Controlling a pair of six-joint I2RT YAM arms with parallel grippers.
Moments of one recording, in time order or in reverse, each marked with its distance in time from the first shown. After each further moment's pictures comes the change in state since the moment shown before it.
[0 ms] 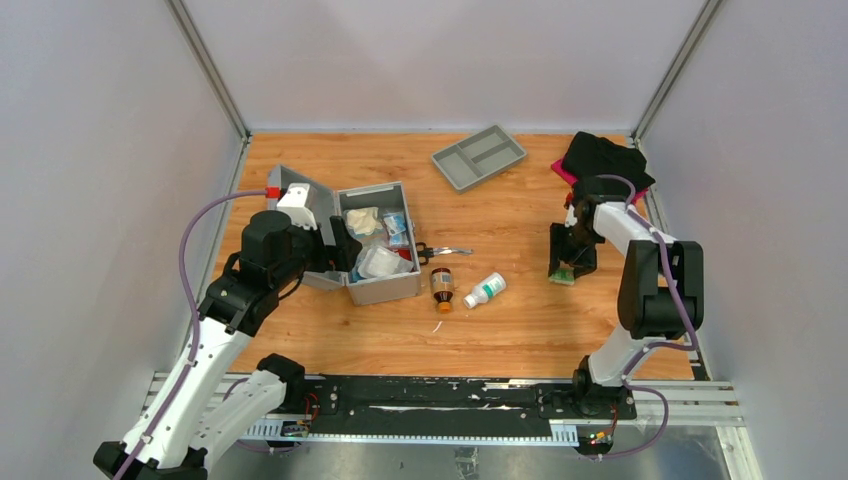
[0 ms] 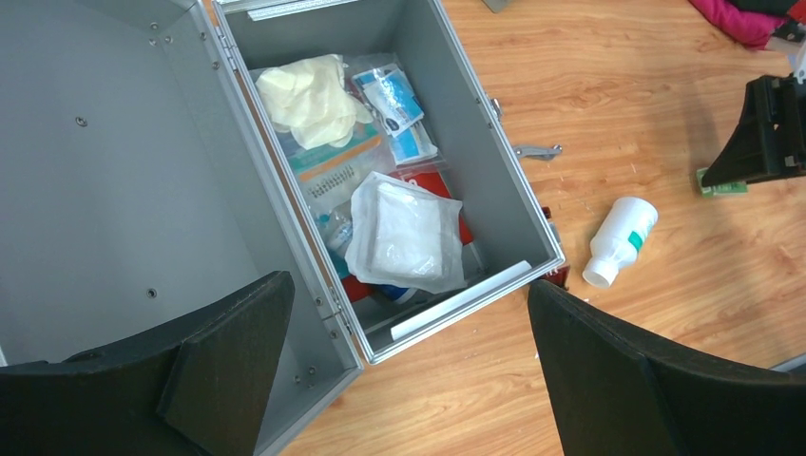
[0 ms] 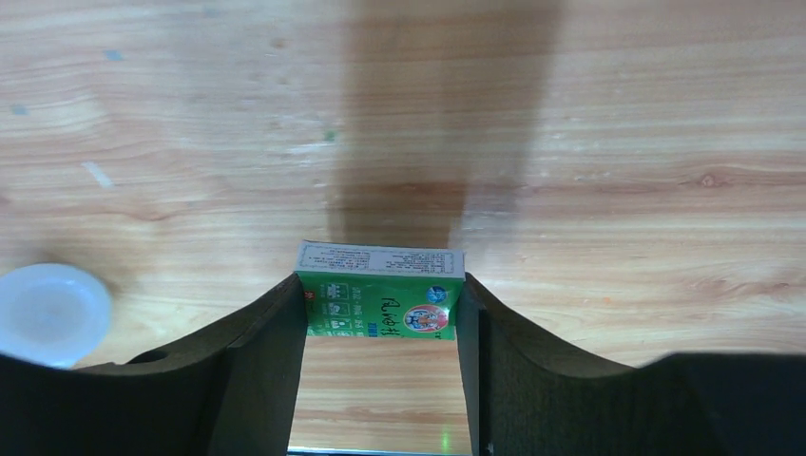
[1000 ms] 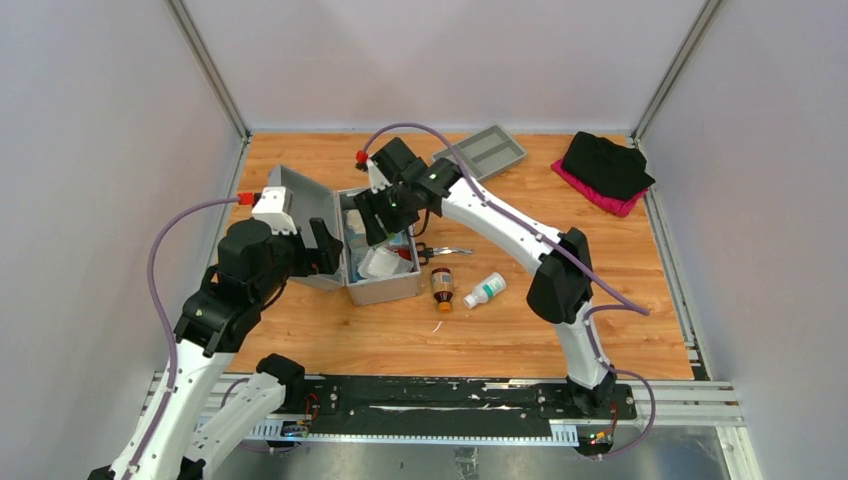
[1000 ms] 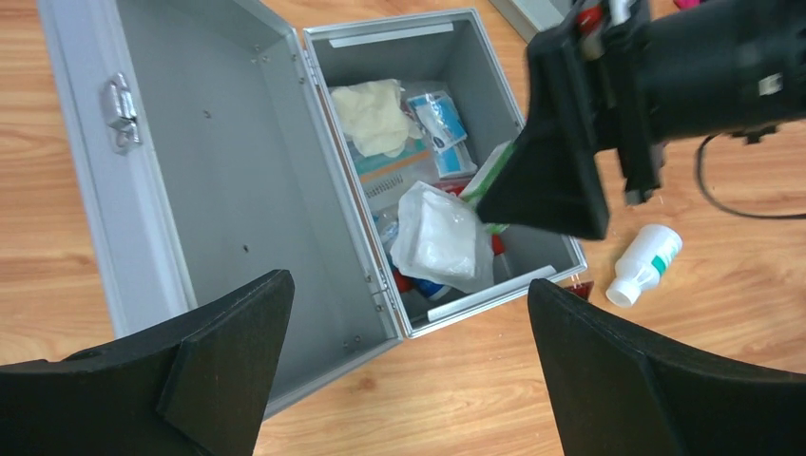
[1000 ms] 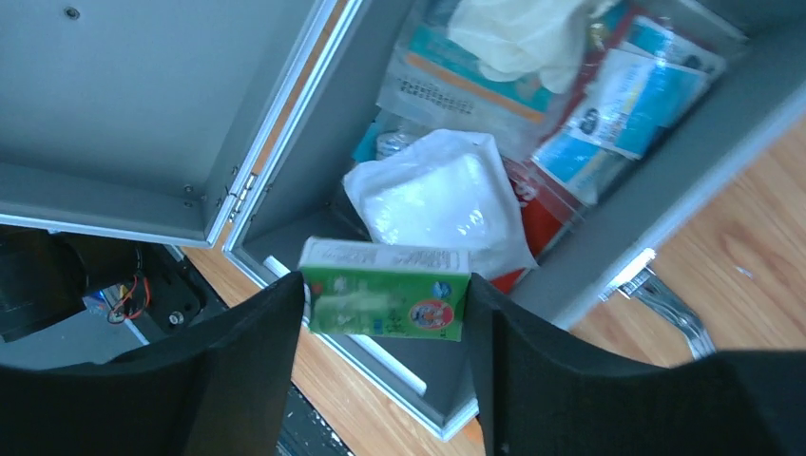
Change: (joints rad) left arm 0.000 -0.078 0.079 -0.128 -0.119 0.002; right arm 0.884 0.400 1.039 -0.116 -0.150 0.121
